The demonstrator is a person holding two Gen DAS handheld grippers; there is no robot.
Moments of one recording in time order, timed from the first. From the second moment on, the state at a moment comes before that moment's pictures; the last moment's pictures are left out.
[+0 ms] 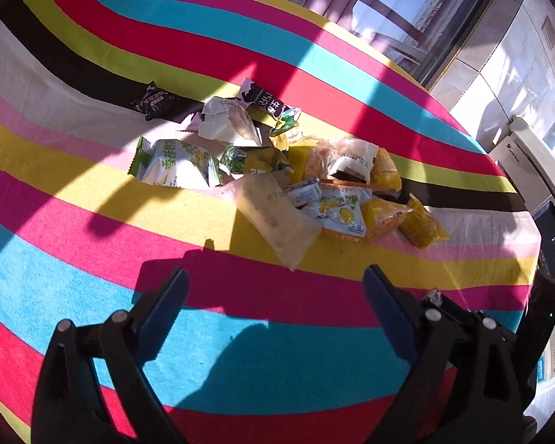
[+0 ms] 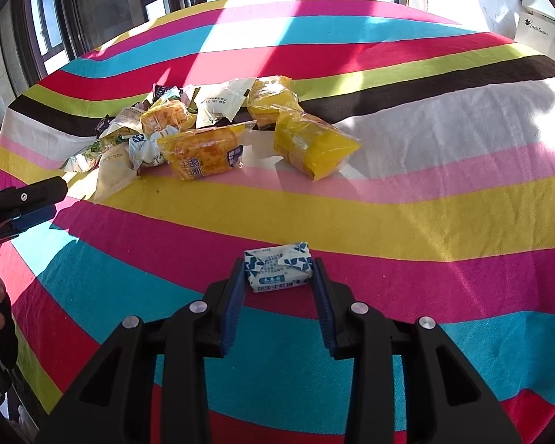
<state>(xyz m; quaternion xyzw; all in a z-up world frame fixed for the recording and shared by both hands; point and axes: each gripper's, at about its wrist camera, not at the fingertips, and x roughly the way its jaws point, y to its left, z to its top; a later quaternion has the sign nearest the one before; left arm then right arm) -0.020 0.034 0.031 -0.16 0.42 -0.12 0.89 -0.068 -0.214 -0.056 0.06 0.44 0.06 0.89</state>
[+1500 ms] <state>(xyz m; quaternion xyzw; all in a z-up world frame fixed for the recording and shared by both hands) -0.157 0.124 0.071 -0.05 0.41 -0.13 0.90 -0.136 -0.074 -0.009 0.03 0.42 0.22 0.88</state>
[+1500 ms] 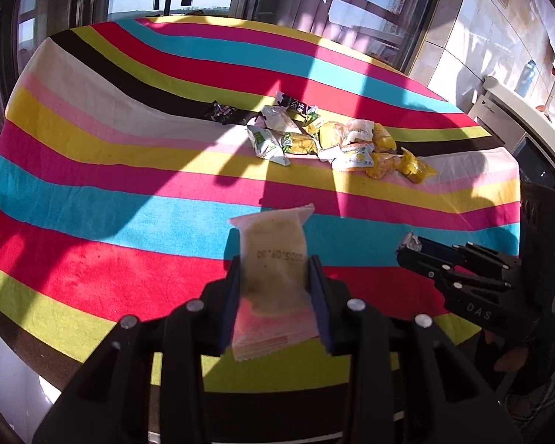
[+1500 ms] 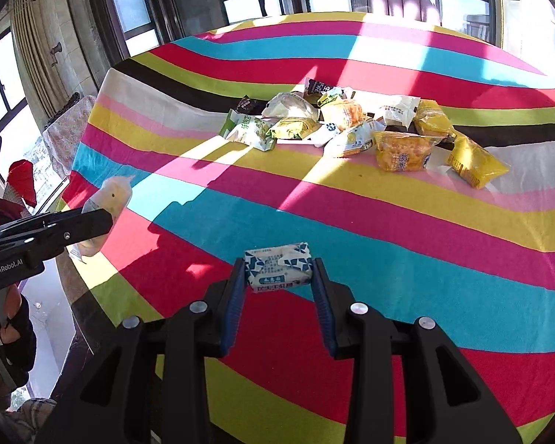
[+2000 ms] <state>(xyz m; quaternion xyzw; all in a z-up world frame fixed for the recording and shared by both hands) -0.268 0.263 0.078 -0.08 0.40 -0.01 0.91 -0.199 0.101 0.033 -0.13 0.38 0.40 0.82</state>
